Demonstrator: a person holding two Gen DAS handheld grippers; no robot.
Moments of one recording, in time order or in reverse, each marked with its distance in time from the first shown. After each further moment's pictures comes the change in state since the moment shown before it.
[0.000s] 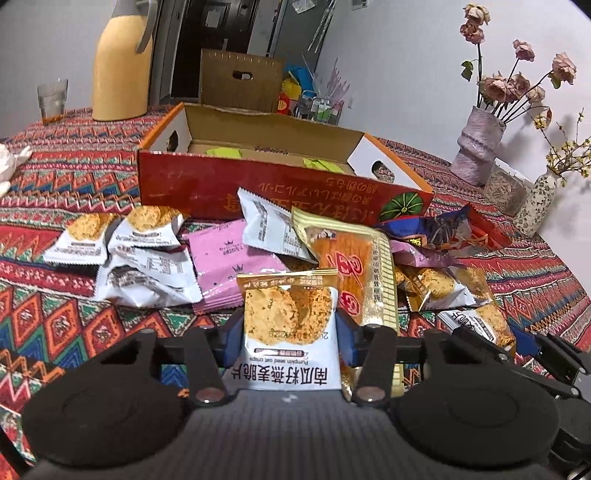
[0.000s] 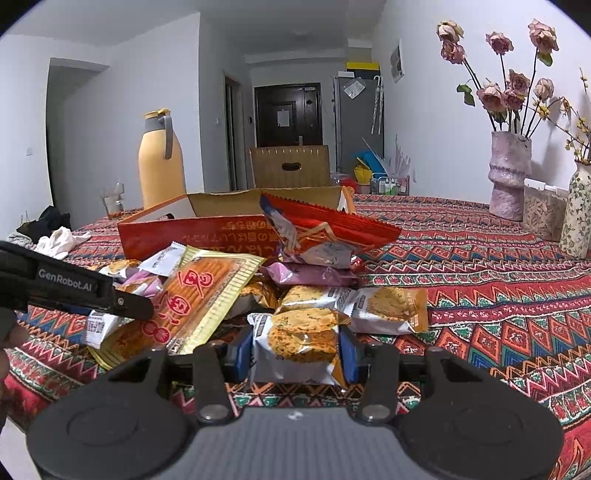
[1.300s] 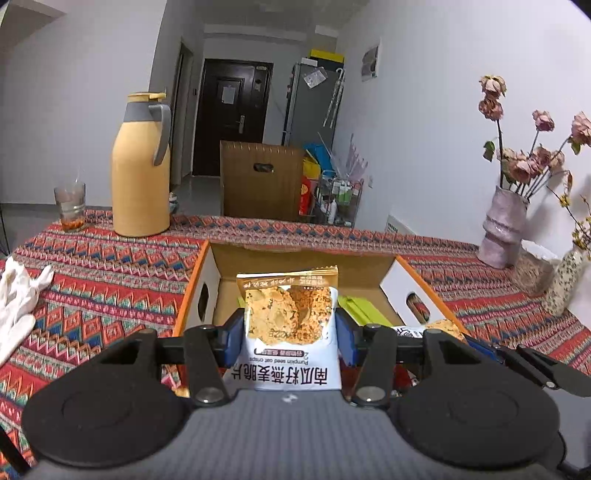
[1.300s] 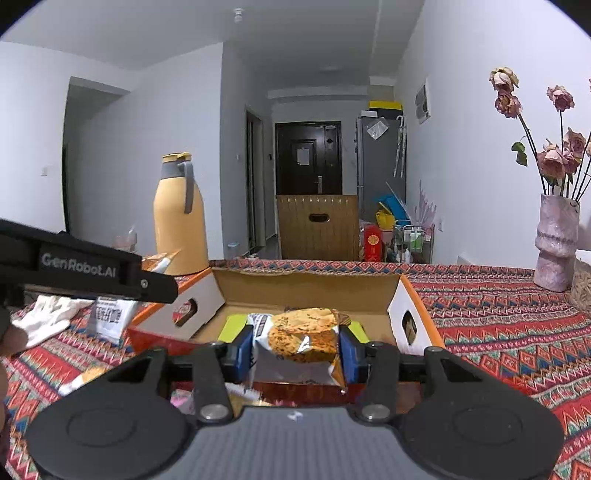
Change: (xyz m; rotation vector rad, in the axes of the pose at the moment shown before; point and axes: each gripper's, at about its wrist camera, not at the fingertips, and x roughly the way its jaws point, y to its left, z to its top) left arm -0.004 0.012 0.111 0.036 -0.259 0.094; right arm 0.082 0.053 0.104 -0.034 -0.131 0.038
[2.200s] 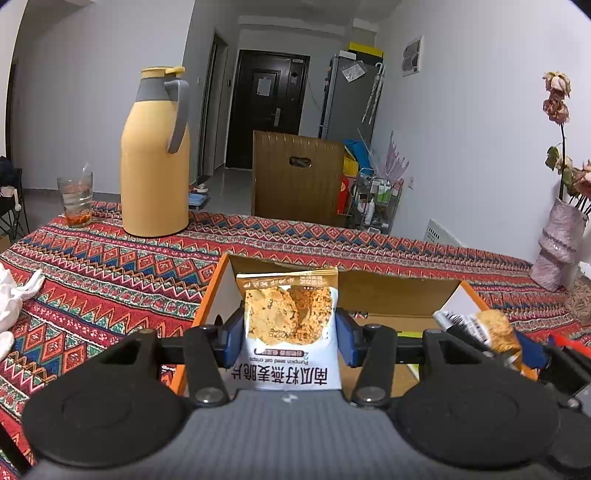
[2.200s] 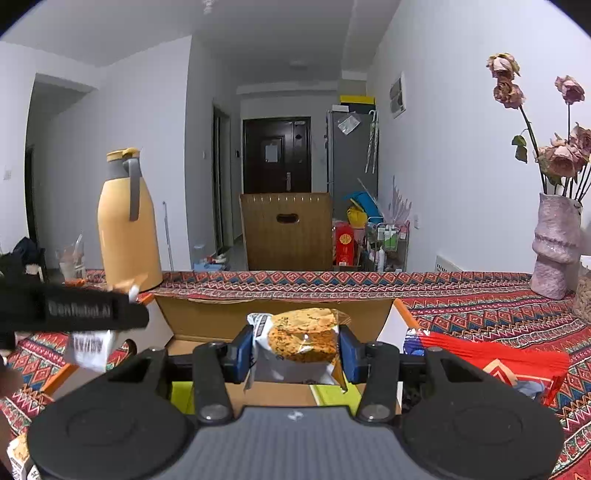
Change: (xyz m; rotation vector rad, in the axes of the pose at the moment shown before) left arm 0.103 0.020 0.023 -0.054 0.026 0.104; right arm 0.097 -0.012 0.026 0.025 0.007 -0.101
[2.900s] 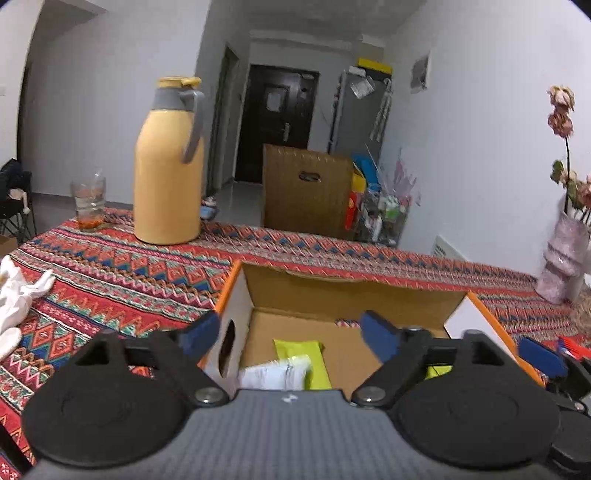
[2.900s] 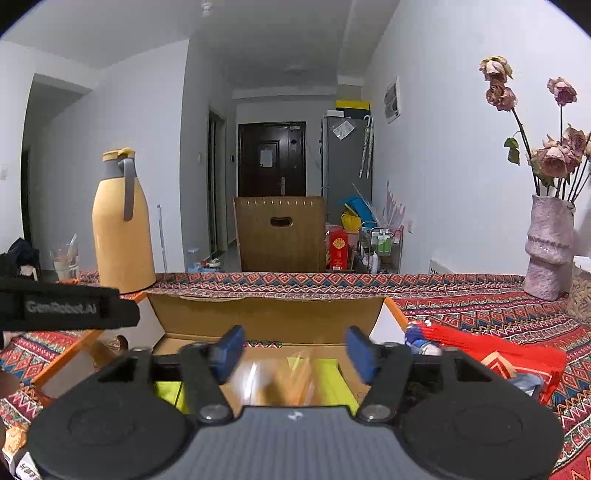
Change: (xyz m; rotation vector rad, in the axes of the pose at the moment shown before) left arm -0.010 0.006 -0.006 -0.031 -0.070 0.028; right arm -0.003 -0.001 -0.005 0.003 -0.022 -0.028
